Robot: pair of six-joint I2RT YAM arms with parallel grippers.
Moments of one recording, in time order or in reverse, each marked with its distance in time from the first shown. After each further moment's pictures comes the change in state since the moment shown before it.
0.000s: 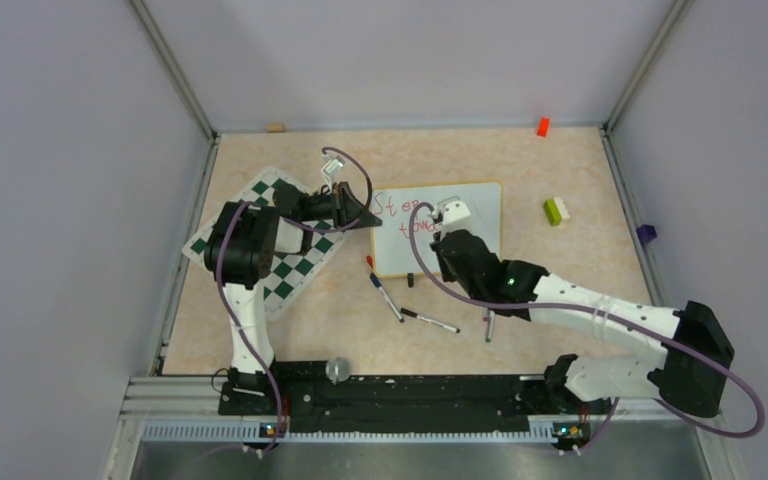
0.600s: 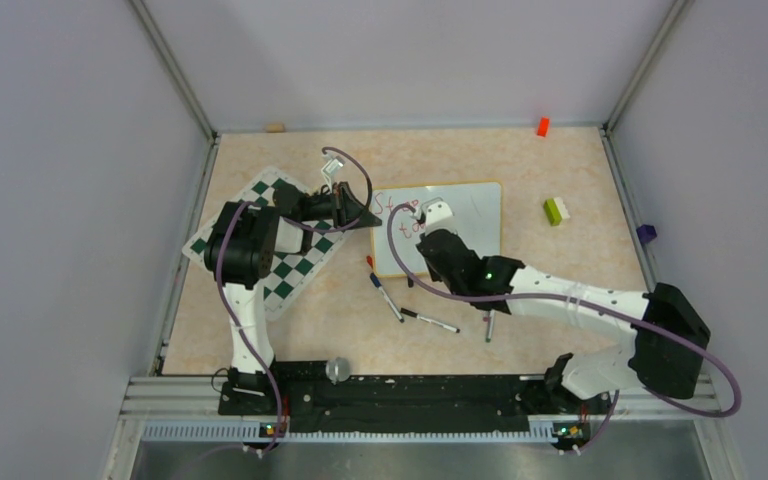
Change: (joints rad) left arm 0.000 0.000 0.000 0.000 0.000 0.000; right arm 0.051 0.148 0.050 0.012 0.049 0.002
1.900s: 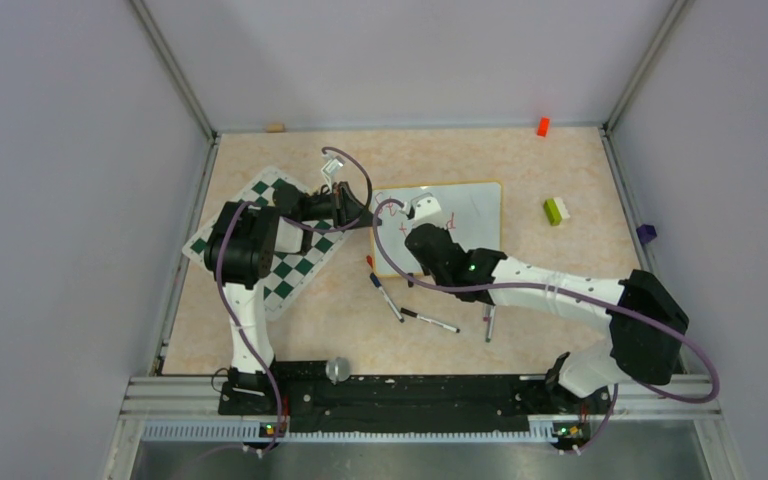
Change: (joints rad) left arm 0.000 0.000 0.000 0.000 0.000 0.002; right arm -0.010 0.122 0.089 -0.009 0.048 -0.002
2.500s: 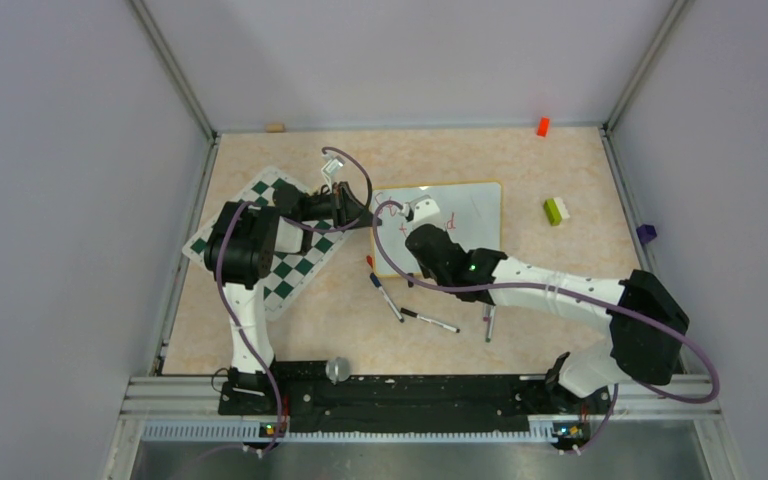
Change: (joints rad) left arm 0.000 0.000 0.000 0.000 0.000 0.000; right arm -0.002 -0.001 -0.003 -0.008 -0.051 0.000
